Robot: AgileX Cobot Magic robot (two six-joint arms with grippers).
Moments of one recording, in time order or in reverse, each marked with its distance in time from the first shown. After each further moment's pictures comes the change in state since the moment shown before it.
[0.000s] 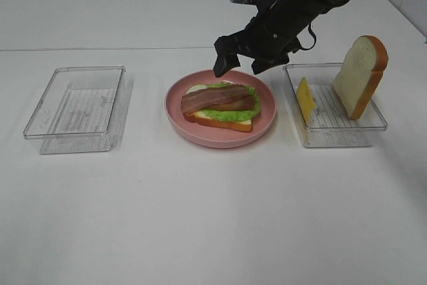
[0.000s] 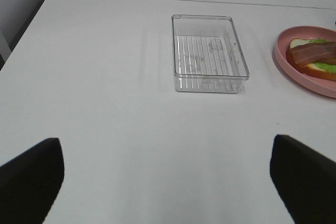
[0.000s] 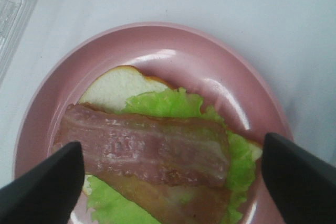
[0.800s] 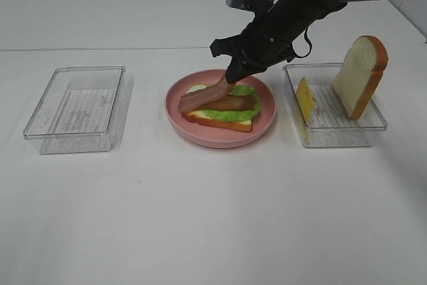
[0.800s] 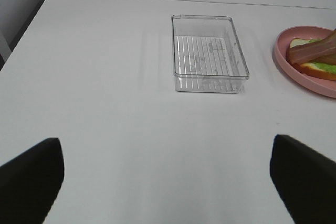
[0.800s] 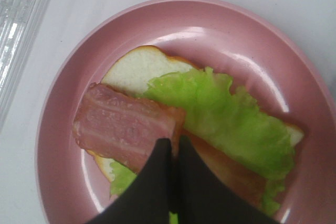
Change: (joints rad) left arm 0.000 0.000 0.000 0.000 0.000 0.000; right arm 0.000 0.028 0.000 0.081 0.052 -0.013
